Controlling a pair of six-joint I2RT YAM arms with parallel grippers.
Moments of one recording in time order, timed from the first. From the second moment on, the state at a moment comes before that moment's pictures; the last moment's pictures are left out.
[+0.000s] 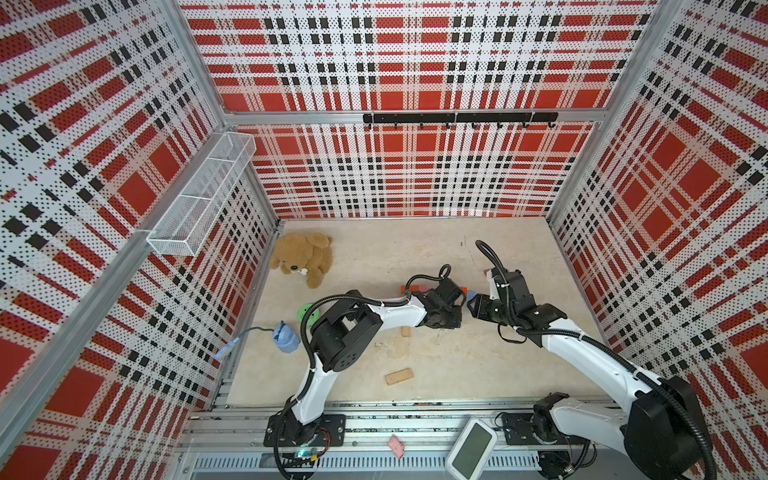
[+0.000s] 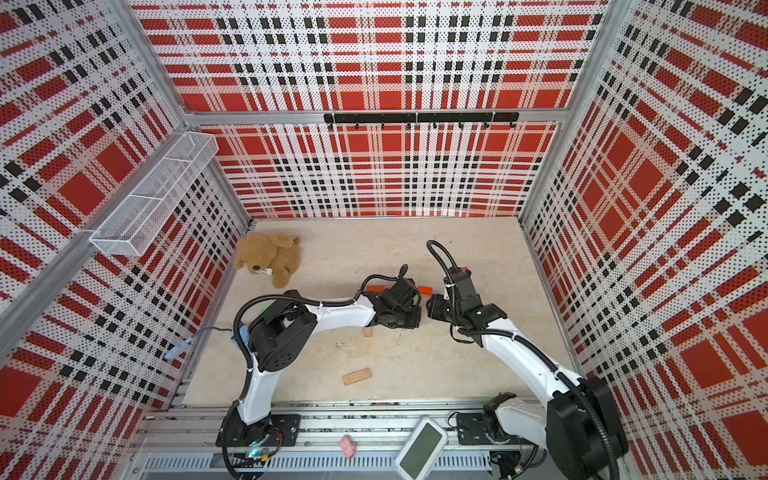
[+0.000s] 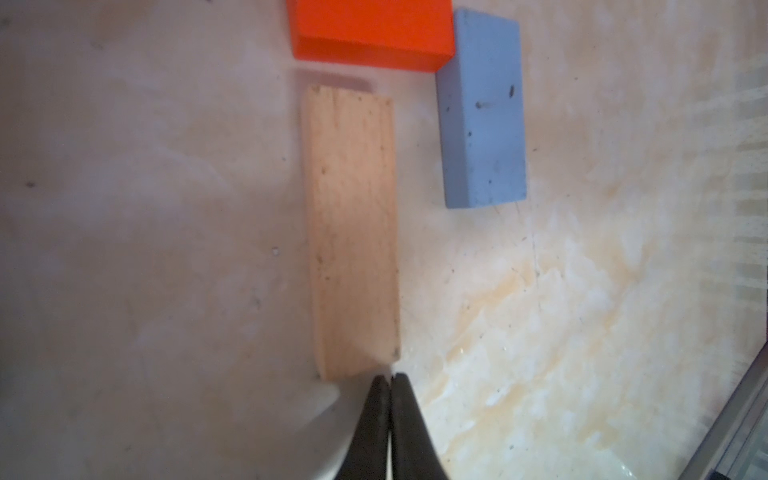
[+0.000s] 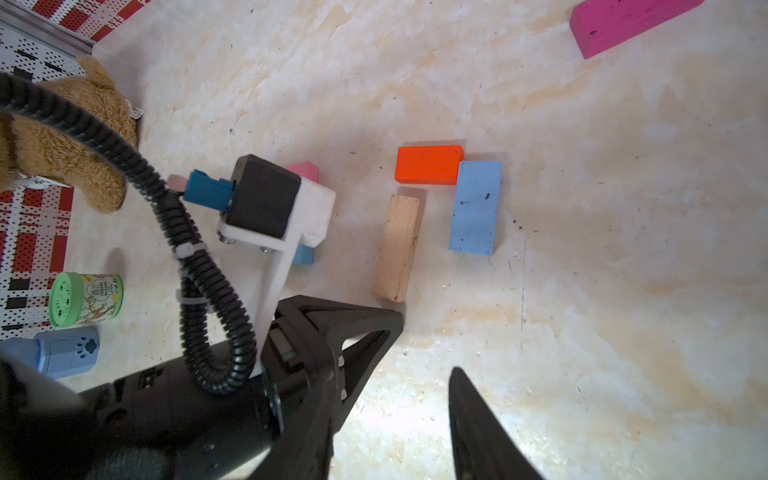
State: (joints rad) left arm -0.91 2.11 1.38 -0.23 0.10 -0.72; right arm 0.42 1.18 0.73 -0.39 -0.06 0.57
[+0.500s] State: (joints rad) left arm -0.91 2.07 1.31 -0.19 0.10 -0.72; right arm 0.42 1.18 0.73 -0.39 -0.07 0.56
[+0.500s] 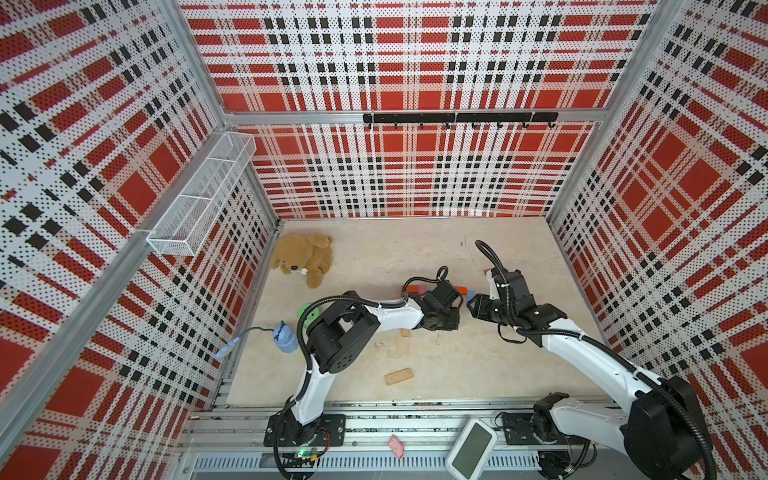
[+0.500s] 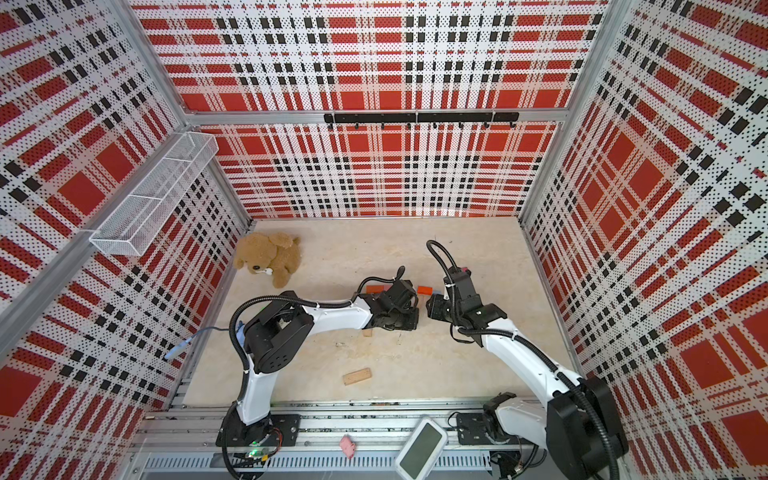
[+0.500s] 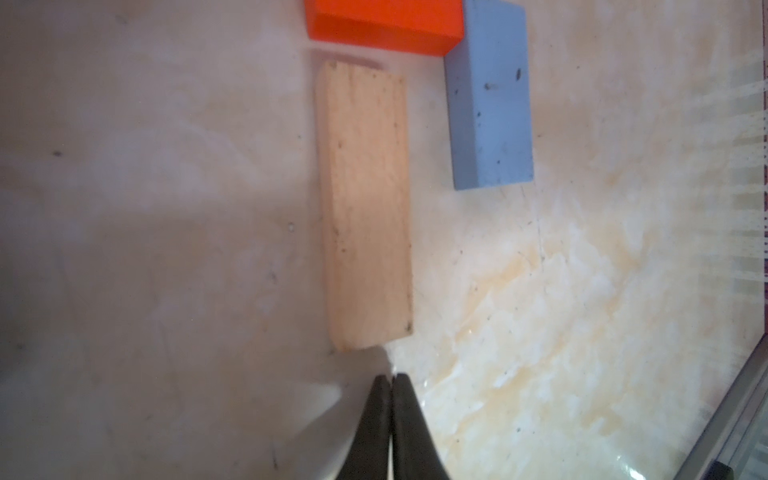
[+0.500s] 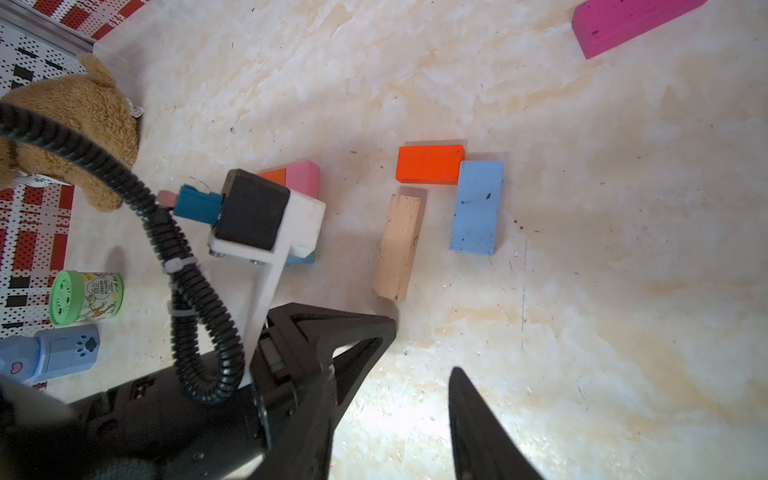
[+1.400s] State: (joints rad) left arm -0.90 2.08 1.34 -0.21 0.10 -0.71; right arm 0.42 1.18 0.73 -0.39 -0.07 0.56
